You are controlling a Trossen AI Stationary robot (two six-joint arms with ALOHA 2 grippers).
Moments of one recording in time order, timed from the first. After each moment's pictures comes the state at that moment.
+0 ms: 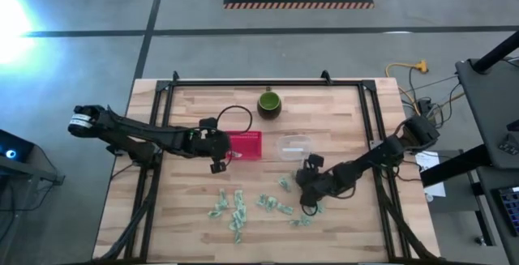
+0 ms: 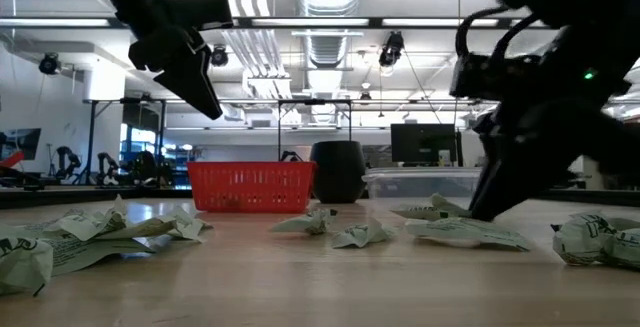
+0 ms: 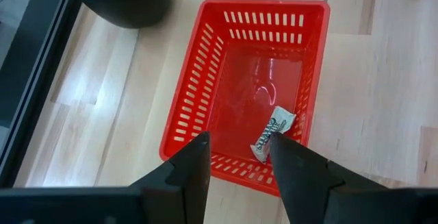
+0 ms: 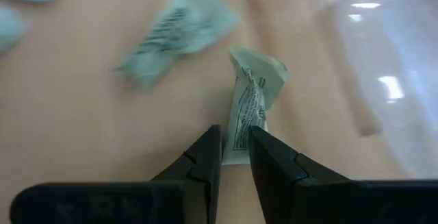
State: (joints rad) left arm -0.13 1.27 0.86 -0.58 -0.45 -0.18; right arm 0.47 1.70 0.75 -0.21 0.42 0.59
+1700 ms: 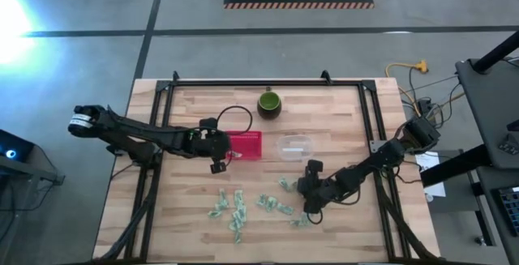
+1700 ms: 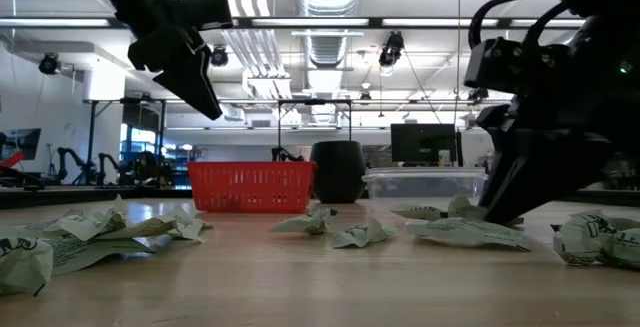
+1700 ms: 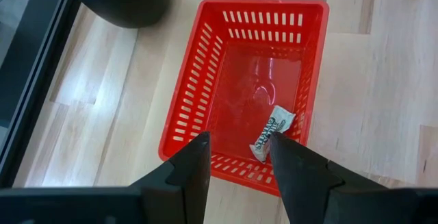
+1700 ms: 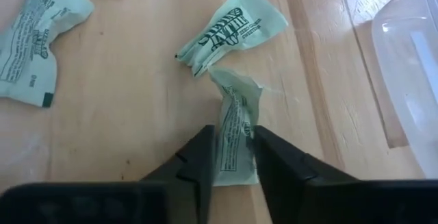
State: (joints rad) left arm -0.13 1.27 0.86 -0.58 -0.45 -0.18; right arm 0.51 1.70 0.73 -0.16 0.47 0.52
